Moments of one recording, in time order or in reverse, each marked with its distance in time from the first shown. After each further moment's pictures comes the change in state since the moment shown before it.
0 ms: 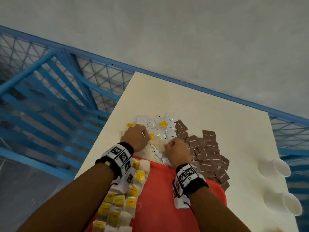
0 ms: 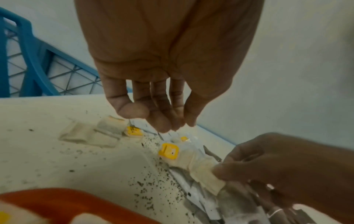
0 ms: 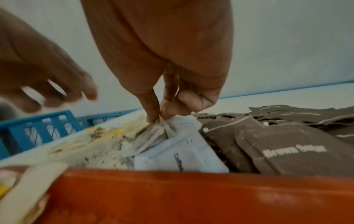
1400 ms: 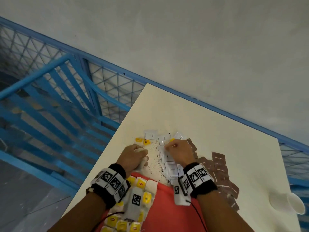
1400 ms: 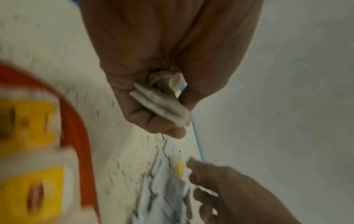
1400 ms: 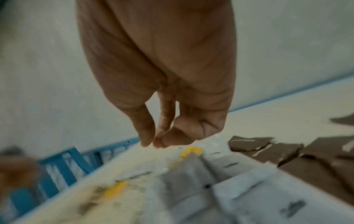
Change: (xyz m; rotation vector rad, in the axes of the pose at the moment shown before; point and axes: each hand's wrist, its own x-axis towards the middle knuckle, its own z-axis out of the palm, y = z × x) left_hand -0.011 -0.030 -0.017 -0.950 -0.060 -0.303; right_hand 0.039 -0.071 -0.021 0.104 -0.169 -0.115
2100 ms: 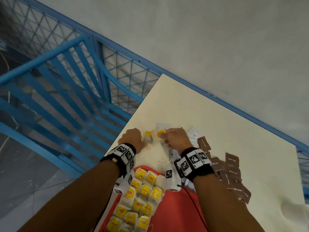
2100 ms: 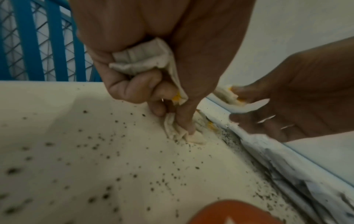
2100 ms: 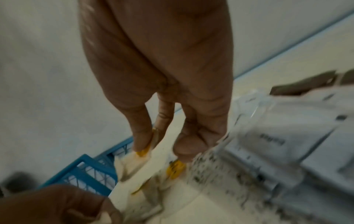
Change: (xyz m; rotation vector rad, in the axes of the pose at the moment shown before) left_hand 0.068 -0.010 -0.044 1.041 0.223 -0.017; right_hand 0.032 -0.032 0.050 0.249 -0.192 0.079
